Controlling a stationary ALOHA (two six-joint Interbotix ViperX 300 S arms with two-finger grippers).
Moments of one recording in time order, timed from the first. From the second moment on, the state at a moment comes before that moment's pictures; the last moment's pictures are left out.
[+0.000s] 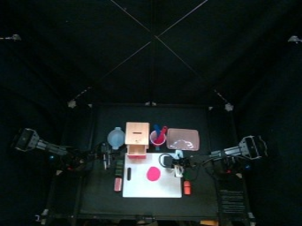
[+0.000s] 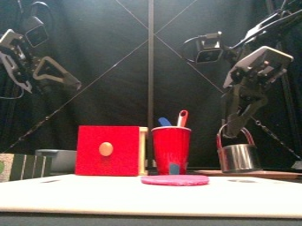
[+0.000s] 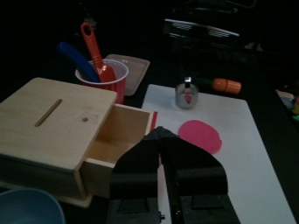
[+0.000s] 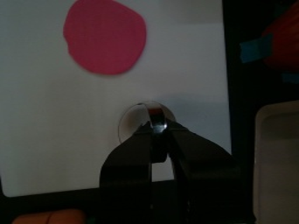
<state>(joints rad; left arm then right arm) -0.18 -0.58 1.32 -0.61 -0.65 0.35 0.13 -0.20 0.80 -0.27 0.45 0.38</state>
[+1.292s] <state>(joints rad) 0.45 -0.56 1.00 -0.44 -0.23 0.35 0.11 0.08 0.46 -0.46 0.27 0.37</state>
